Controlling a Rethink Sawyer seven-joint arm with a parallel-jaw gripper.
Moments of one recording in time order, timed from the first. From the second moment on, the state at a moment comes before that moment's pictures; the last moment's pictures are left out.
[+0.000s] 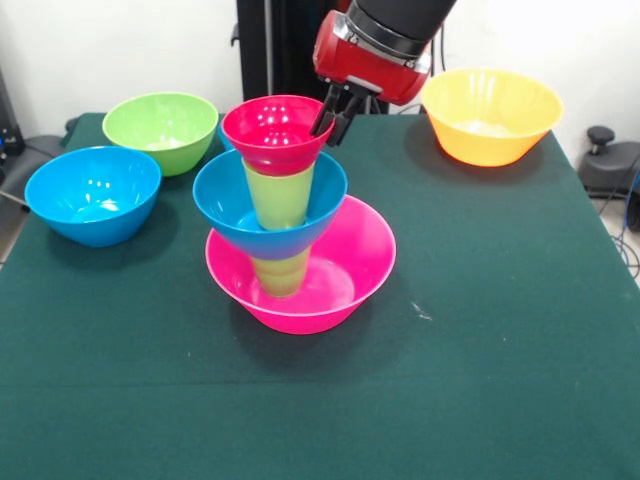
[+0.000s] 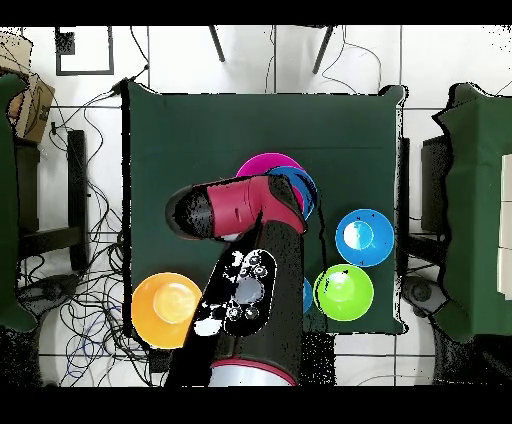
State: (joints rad) arm 0.04 -0.64 -0.22 1.48 -0.34 0.72 1.92
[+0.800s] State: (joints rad) arm 0.03 -0.63 -0.22 1.46 -0.34 0.72 1.92
